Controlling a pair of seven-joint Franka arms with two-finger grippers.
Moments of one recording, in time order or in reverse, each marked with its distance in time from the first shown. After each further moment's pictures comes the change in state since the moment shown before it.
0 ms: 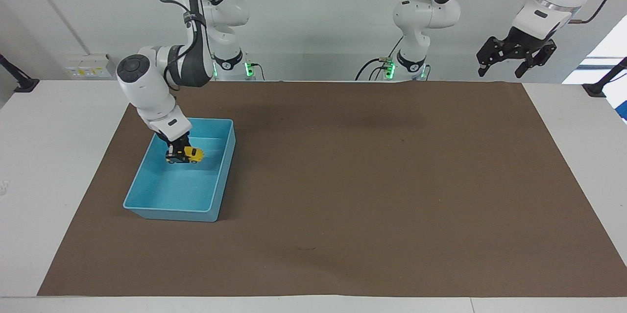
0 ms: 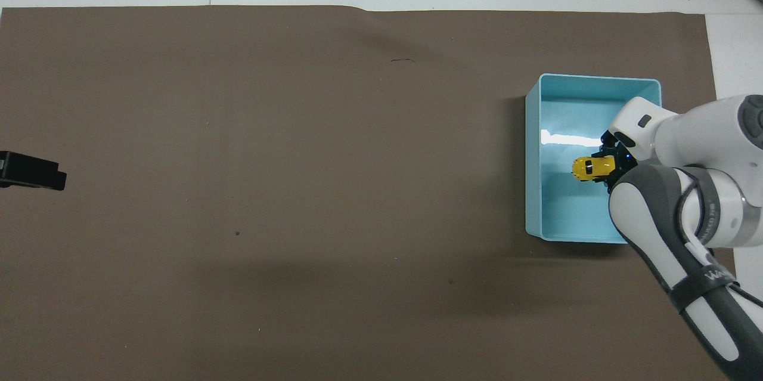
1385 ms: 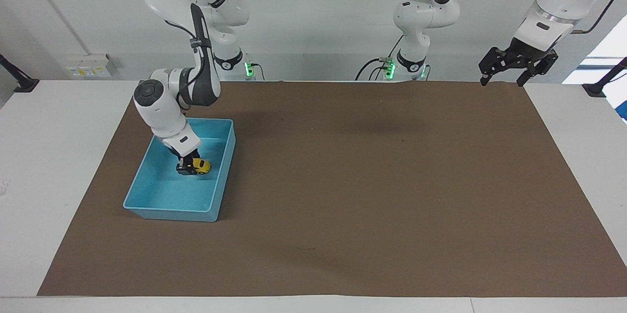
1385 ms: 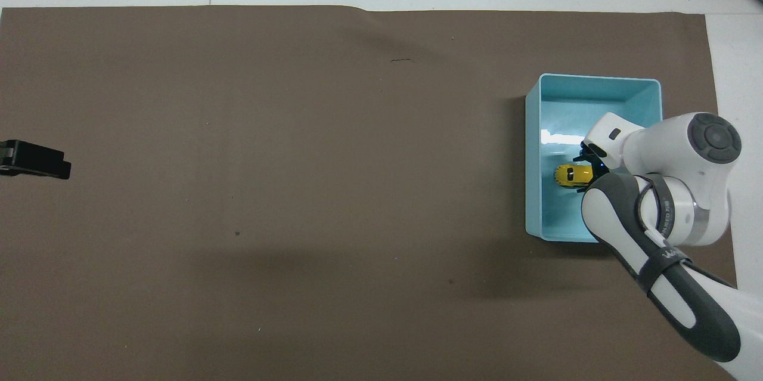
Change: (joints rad) left arm 0.095 0.026 -0.081 -0.013 0.000 0.047 0.000; right arm -0.001 0.103 -0.001 -0.050 0.000 0.134 0.000
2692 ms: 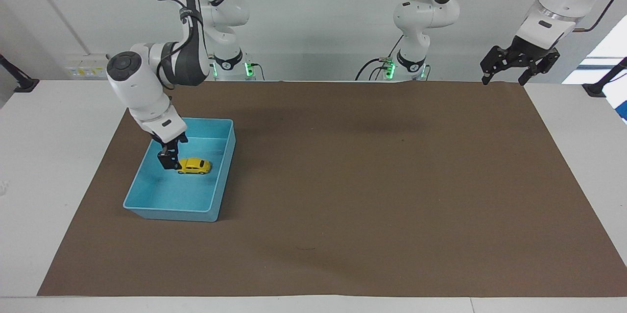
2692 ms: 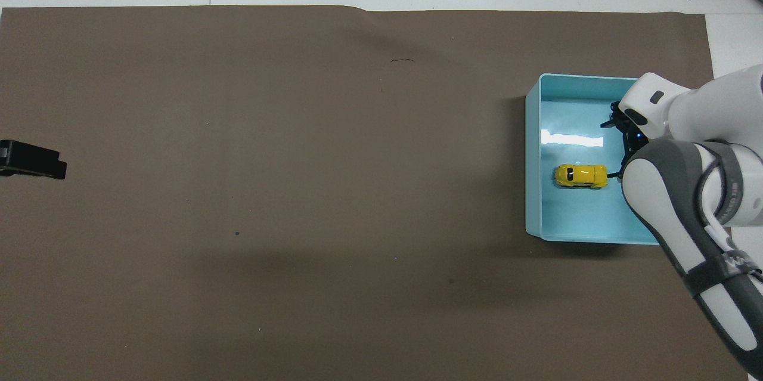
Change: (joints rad) left arm 0.010 -0.004 0.000 0.001 0.000 0.000 0.000; right arm 0.001 -0.074 0.003 0.227 0.001 -0.270 0.009
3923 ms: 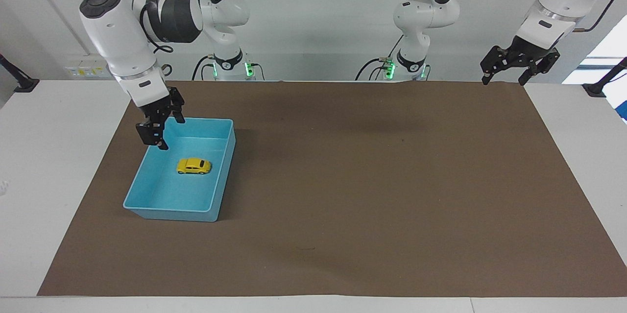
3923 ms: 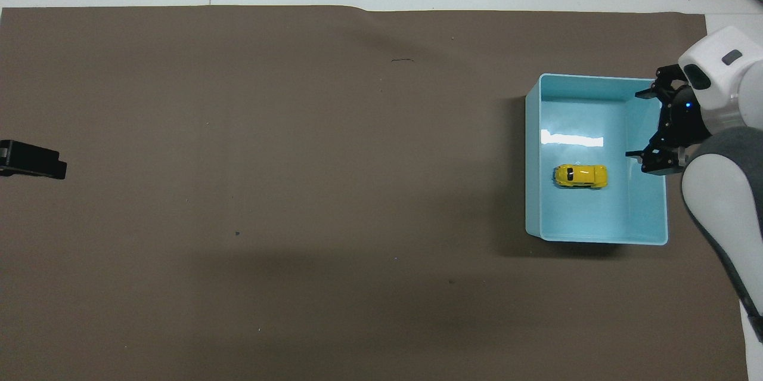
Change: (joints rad) left arm 0.000 0.000 0.000 0.000 0.000 0.000 0.000; right arm -0.002 -0.107 0.023 0.125 0.059 -0.132 0.268
